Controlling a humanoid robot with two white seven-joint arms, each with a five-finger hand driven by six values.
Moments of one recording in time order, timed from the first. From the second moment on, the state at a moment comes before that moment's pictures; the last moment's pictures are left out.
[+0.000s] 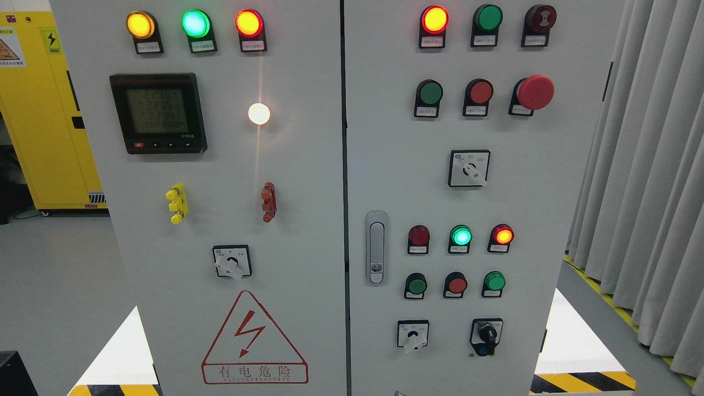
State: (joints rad) left arm 0.06 -0.10 -0.05 -0.10 0.07 -0.13 -0.05; right arm 0.20 0.09 0.31 -1.79 0.43 -0.42 -0.13
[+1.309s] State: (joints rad) left arm 0.06 -0.10 -0.05 -0.10 0.07 -0.13 -0.05; right arm 0.19 0.09 0.31 -1.79 0.43 -0.42 -0.13
